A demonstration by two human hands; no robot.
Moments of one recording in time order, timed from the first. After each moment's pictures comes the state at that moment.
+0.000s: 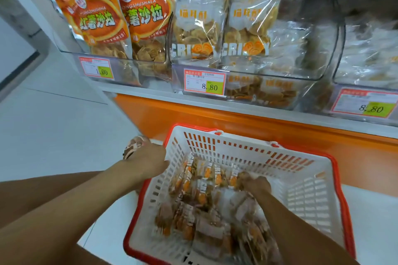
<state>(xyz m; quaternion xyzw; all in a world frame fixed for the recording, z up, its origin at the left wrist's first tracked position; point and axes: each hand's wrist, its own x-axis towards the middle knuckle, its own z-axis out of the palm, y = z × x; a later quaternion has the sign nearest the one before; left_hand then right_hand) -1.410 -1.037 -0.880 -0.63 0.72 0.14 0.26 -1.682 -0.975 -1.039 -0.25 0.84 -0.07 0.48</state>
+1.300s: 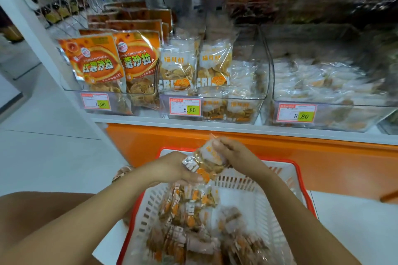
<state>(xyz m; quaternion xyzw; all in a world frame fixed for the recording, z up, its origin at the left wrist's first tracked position) -1.474 -1.015 -0.807 -0.51 0.65 0.57 0.03 -1.676 -0.984 -0.831 -0.61 0.55 -0.33 0.47</state>
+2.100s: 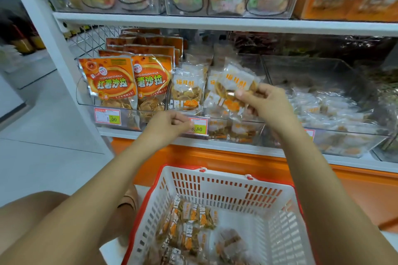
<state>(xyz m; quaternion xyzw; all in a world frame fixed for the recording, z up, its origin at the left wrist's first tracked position) -1.468 -1.057 -0.720 -0.54 0.68 0.40 -0.29 -1.695 -1.022 -0.682 -0.51 0.58 -0.54 0.34</state>
